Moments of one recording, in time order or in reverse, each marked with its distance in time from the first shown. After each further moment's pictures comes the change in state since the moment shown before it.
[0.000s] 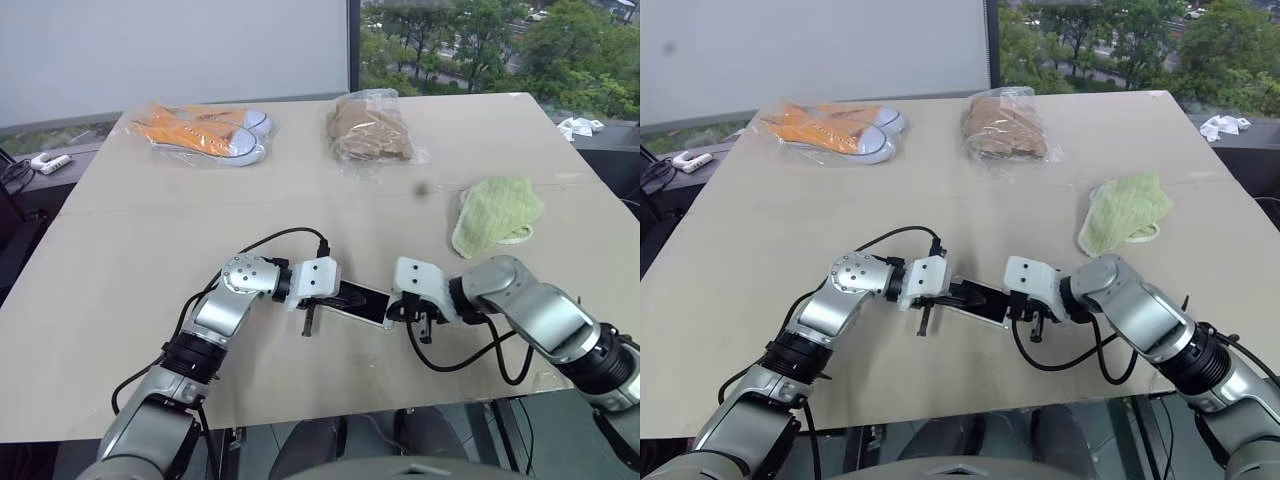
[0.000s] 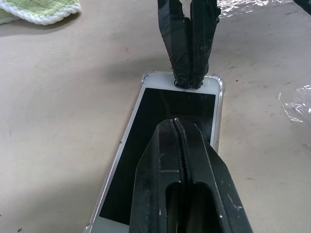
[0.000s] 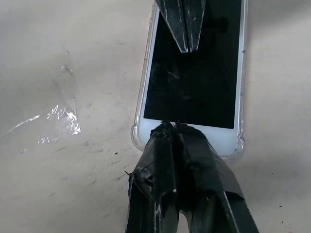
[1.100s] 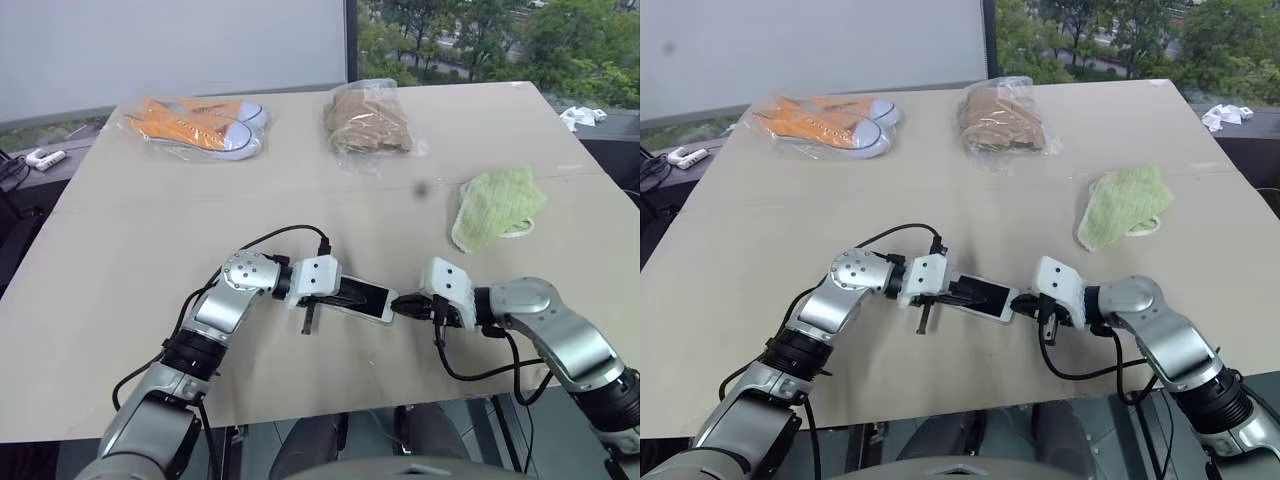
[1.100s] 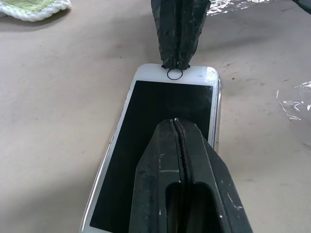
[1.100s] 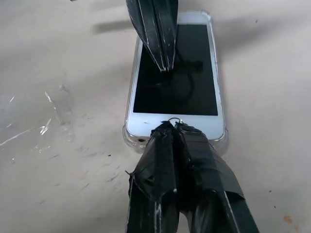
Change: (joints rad) left arm -0.014 0.000 0.000 0.000 0.000 0.000 -0.019; right arm 0.226 -0.003 -0.195 0.002 0.036 -0.310 -0.026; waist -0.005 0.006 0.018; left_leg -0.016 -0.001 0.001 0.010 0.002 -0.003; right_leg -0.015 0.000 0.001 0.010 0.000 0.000
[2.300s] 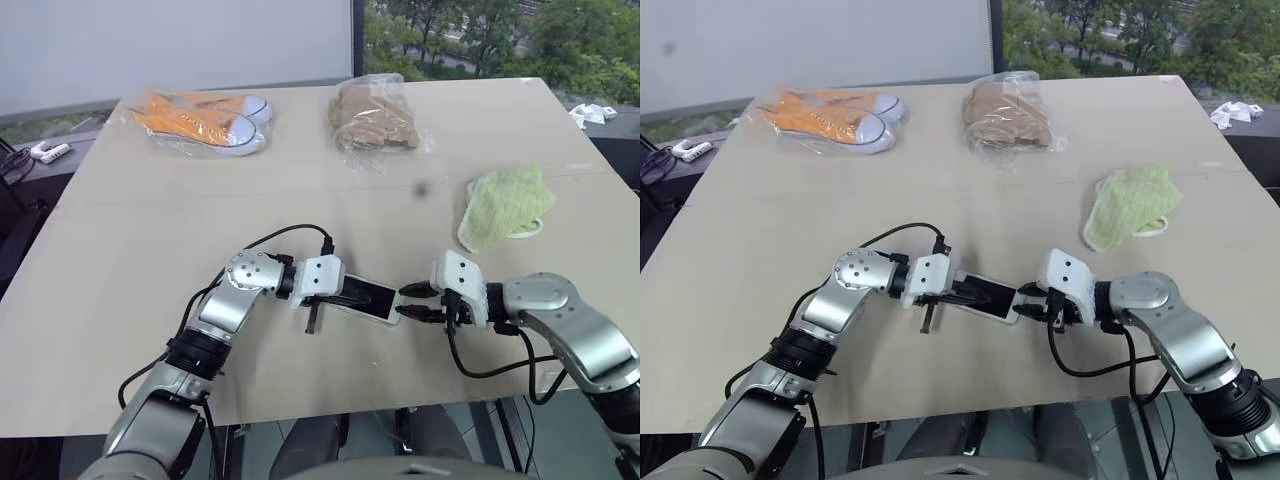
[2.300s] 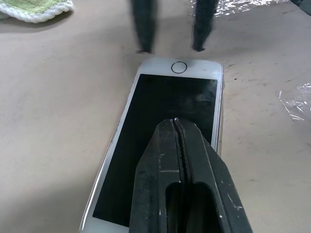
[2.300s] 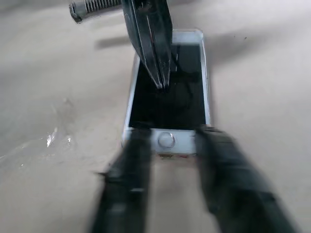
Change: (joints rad) left arm -0.007 -0.018 0.000 0.000 0.001 -0.011 -0.001; right arm 0.067 0.021 -0.117 -0.043 0.084 -0.093 -0.026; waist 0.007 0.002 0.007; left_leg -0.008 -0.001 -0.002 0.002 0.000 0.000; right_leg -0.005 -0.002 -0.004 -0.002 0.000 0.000
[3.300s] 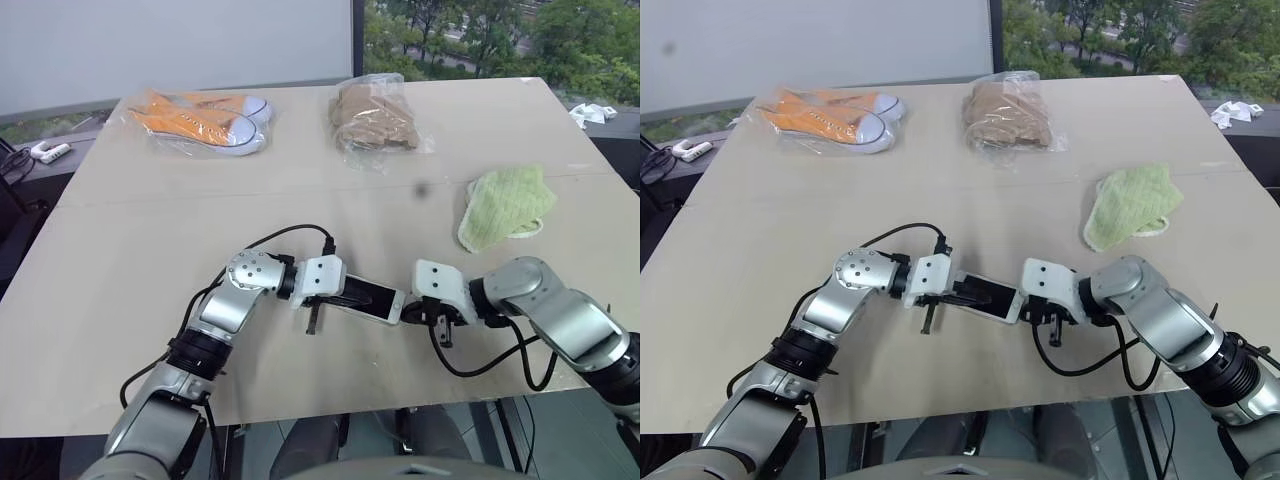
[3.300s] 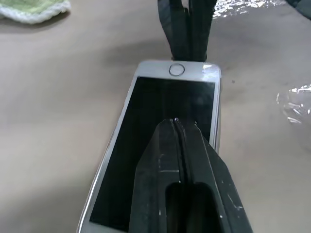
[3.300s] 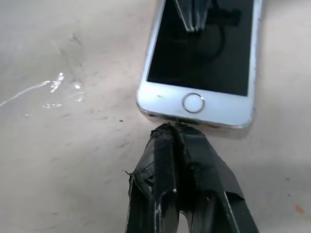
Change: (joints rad) left arm 0.000 -0.006 0.000 -0.010 0.003 0.016 -0.007; right arm -0.231 -0.117 0.228 -0.030 -0.121 0.313 0.107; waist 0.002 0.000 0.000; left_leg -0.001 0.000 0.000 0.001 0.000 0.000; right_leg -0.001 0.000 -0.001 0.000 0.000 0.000
